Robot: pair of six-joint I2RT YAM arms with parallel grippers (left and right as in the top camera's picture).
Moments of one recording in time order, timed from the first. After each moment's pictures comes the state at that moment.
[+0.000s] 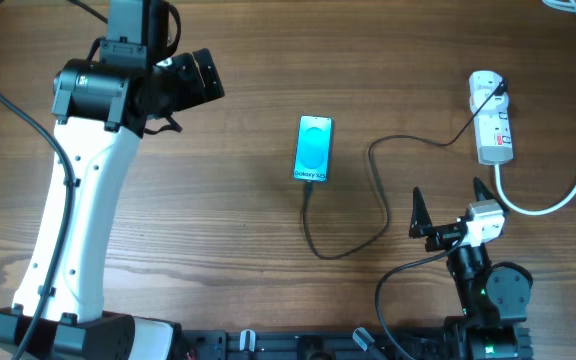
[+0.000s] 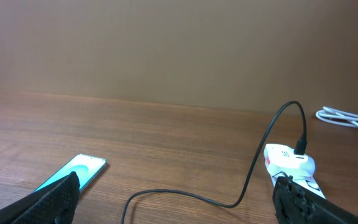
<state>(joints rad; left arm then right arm) -0.19 1.58 1.75 -1.17 -0.06 -0.46 0.04 0.02 0.01 0.00 -0.12 -0.03</state>
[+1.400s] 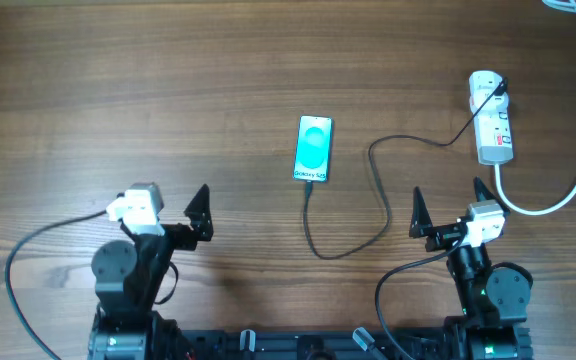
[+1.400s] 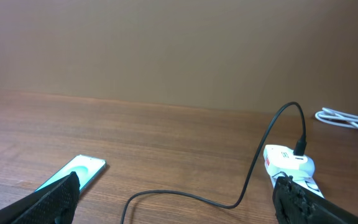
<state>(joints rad) 0.00 0.32 0.22 -0.17 0.20 -0.25 0.04 0.01 0.01 0.00 -0.12 -0.03</state>
